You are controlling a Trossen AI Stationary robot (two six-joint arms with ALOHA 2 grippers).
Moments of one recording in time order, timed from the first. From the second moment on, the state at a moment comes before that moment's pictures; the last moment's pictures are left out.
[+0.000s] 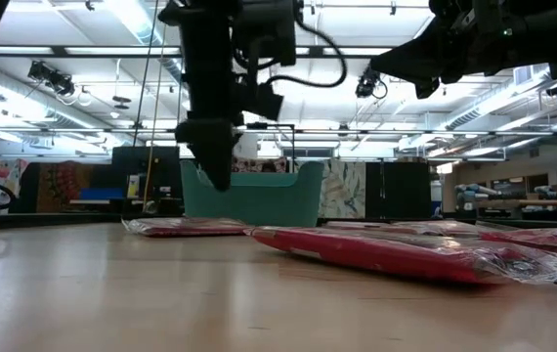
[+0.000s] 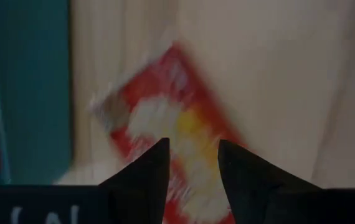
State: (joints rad) left arm -0.04 1.90 1.37 -0.89 -0.40 -0.06; right arm 0.15 1.08 0.34 0.66 0.26 -0.03
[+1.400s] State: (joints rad) left arm -0.08 1.88 1.04 -0.59 -0.49 -0.18; right arm 0.15 1.08 0.34 0.68 0.26 -0.03
